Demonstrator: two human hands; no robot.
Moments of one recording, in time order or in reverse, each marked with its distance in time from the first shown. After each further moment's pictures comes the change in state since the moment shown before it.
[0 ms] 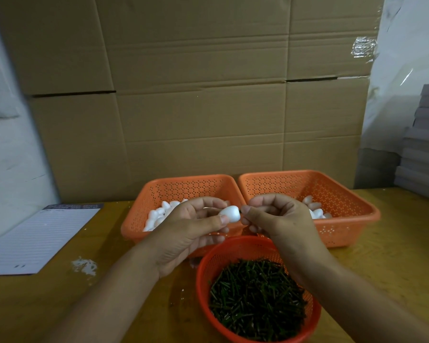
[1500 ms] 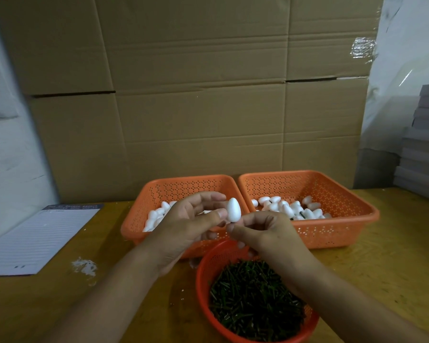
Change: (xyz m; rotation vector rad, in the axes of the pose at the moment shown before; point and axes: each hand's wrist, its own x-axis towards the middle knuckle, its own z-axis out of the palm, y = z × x) left_hand 0.001 -0.002 -0.002 0.182 0.055 0.124; right_hand -0.003 0.017 0.003 -0.237 -0.173 0.076
